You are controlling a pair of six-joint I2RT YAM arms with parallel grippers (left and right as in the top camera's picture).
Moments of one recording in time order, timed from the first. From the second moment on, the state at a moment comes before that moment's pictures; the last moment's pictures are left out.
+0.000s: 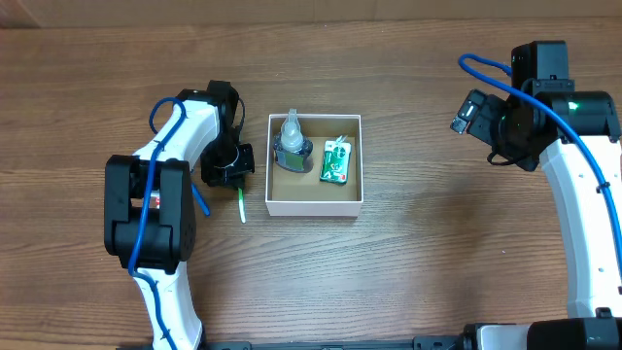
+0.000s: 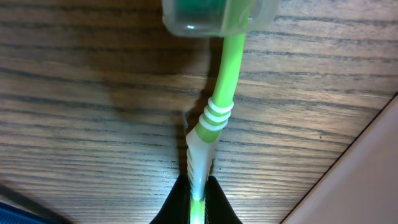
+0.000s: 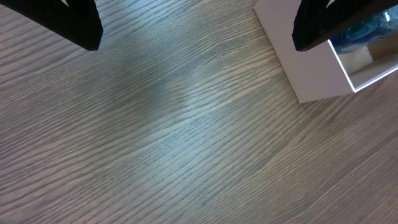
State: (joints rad) left arm -0.13 2.13 1.50 -1.10 0.13 -0.29; right arm -0.01 1.53 1.56 -1.21 0.03 0.51
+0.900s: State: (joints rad) left arm -0.53 1.64 1.71 -1.00 0.04 0.09; right arm -0.03 1.53 1.56 -1.22 0.08 0.57
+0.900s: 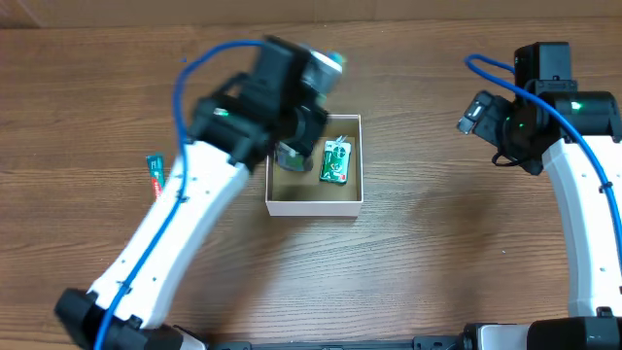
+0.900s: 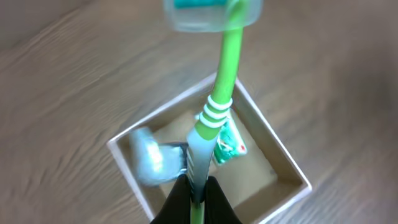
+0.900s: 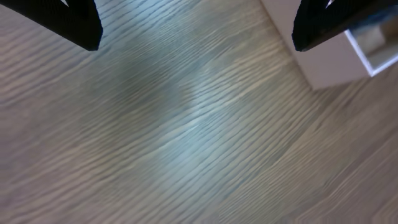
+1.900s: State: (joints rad) left arm -0.57 1.83 1.74 -1.15 -0.07 0.16; right arm -0.09 1.53 1.56 -1.25 0.12 0.59
